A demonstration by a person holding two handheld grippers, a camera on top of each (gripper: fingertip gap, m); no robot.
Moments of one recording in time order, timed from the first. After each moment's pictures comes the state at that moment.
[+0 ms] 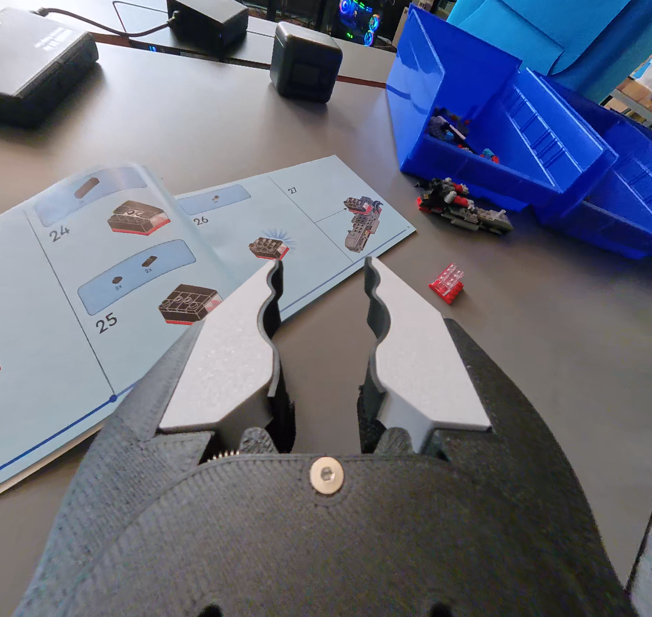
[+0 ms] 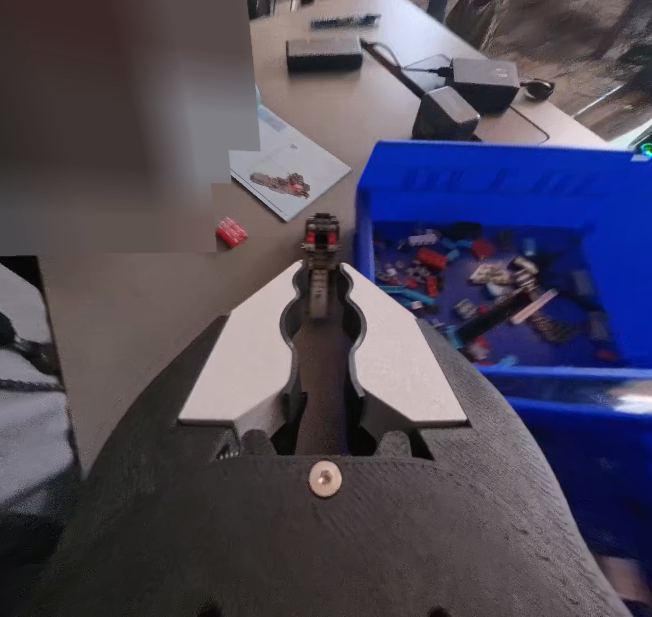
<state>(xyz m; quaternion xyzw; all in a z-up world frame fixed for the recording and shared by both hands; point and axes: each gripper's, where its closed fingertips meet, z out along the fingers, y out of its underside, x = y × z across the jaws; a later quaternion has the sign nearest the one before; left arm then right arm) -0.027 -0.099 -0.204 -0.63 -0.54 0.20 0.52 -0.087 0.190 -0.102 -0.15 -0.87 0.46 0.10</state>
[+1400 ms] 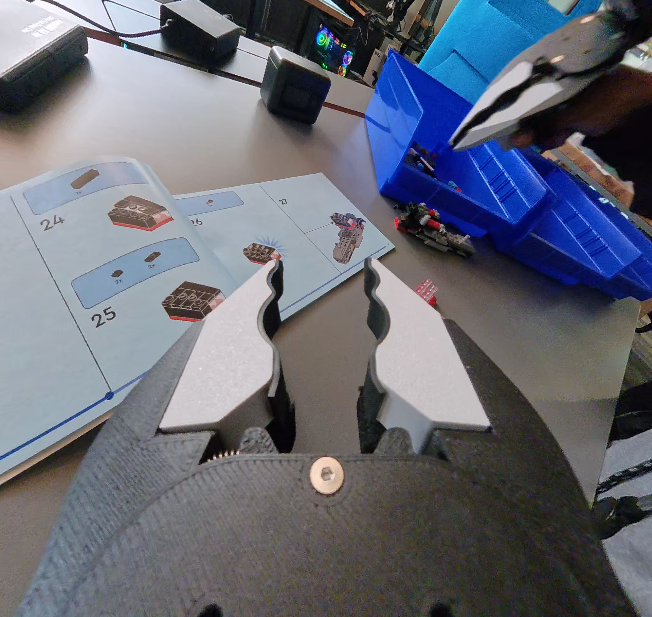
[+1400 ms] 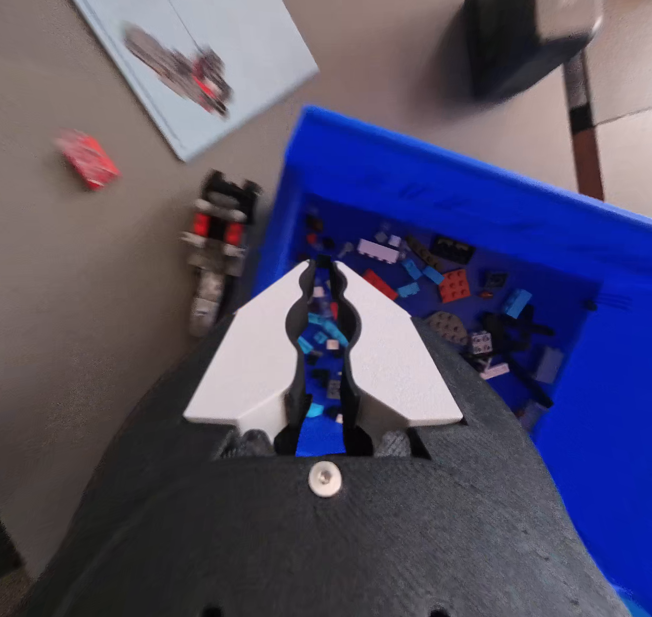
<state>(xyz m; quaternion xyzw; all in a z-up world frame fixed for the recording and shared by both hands) -0.026 -0.103 -0.195 -0.59 -0.54 0.16 0.57 -0.180 0.129 -0.172 -0.06 -0.97 0.23 0.03</state>
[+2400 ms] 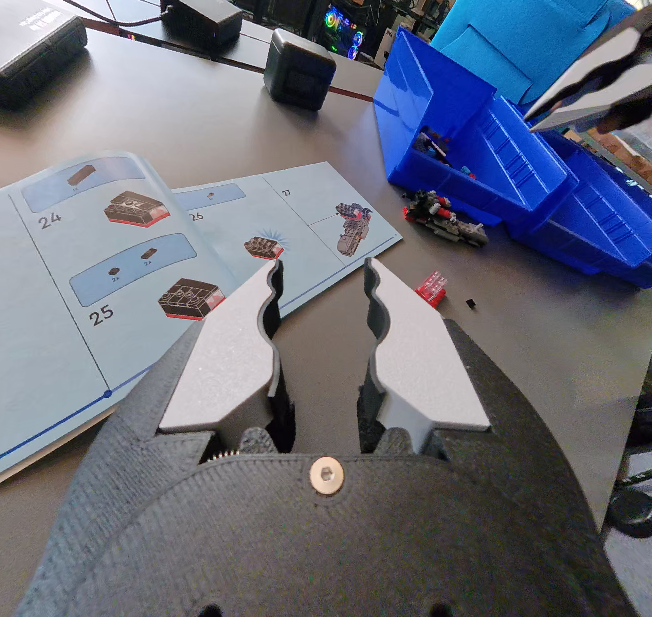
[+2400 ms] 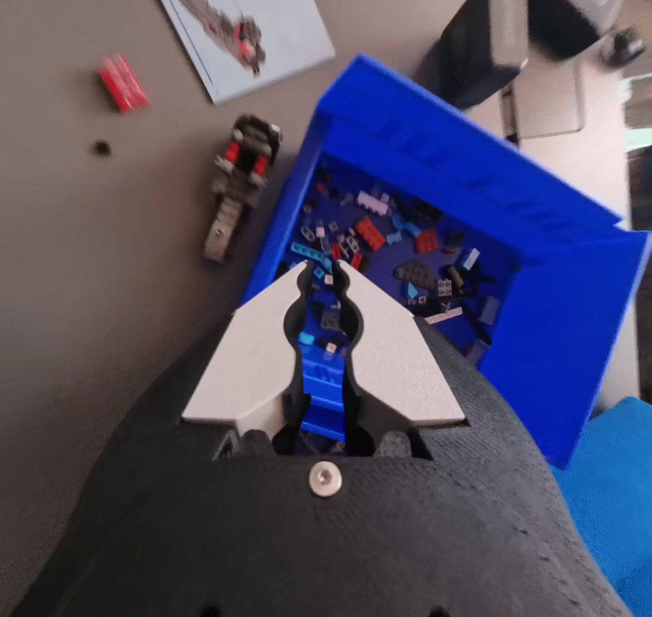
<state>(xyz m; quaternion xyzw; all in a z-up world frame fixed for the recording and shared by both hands) -0.026 -0.101 -0.201 -0.60 -0.55 0.17 0.55 -0.162 0.189 -0.140 0.02 -0.97 0.24 0.11</state>
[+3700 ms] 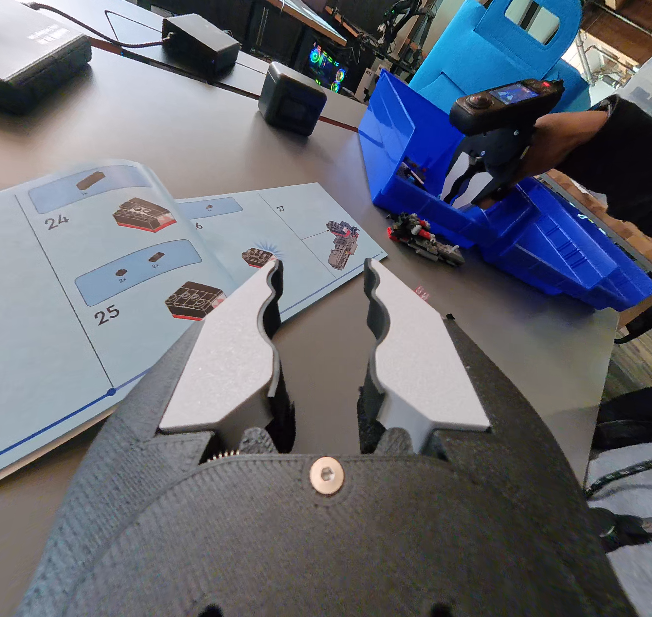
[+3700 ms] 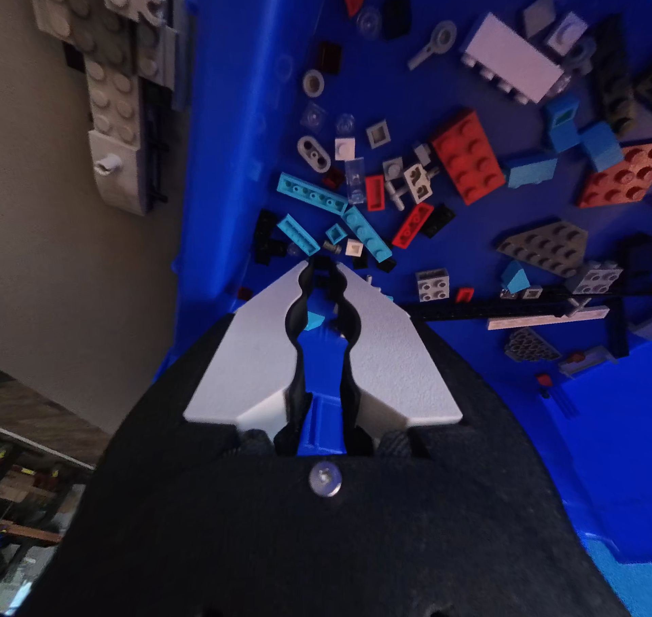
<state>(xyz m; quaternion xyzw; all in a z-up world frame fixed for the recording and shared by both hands) -0.023 -0.107 -0.190 -0.57 -0.54 0.16 0.59 -0.169 0.218 -0.252 -0.01 -1.00 -0.07 -0.02</state>
